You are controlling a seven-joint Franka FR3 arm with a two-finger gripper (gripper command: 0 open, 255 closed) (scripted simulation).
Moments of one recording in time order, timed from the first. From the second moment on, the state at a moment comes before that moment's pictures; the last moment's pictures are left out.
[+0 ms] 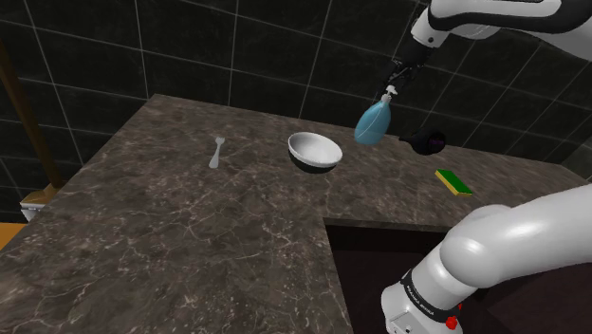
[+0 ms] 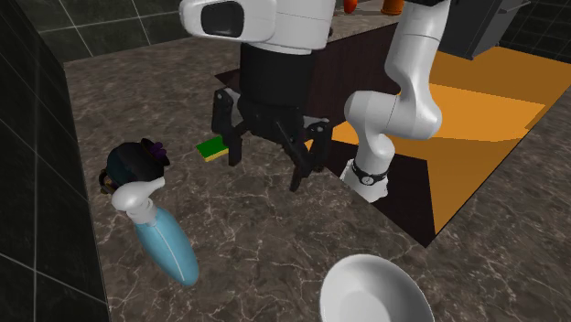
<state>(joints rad) -0.08 -0.47 -0.27 -2.11 -0.13 1.88 -0.22</state>
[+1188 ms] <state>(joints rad) -0.13 -0.04 -0.52 -1.77 0.06 2.01 -0.53</state>
